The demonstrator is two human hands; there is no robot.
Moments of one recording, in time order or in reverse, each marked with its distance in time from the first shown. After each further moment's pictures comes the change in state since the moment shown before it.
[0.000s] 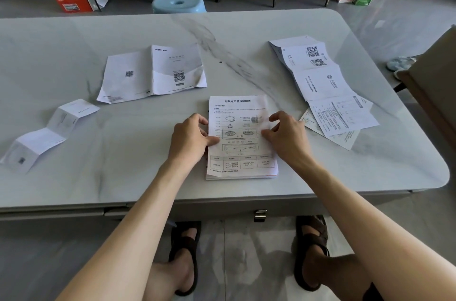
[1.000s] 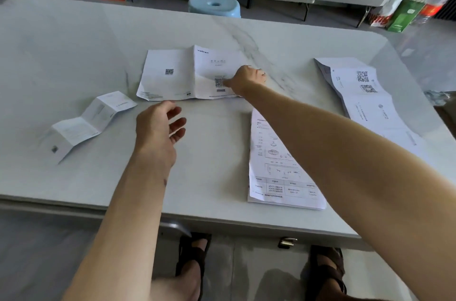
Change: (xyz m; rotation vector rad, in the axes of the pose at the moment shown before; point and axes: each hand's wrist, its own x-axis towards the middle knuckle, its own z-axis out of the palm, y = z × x) left_hand 0.014 -0.026 -0.112 -1.060 0.336 -0.459; right_hand 0.145 -0.187 0.122 -0.399 -0.130 -0.094
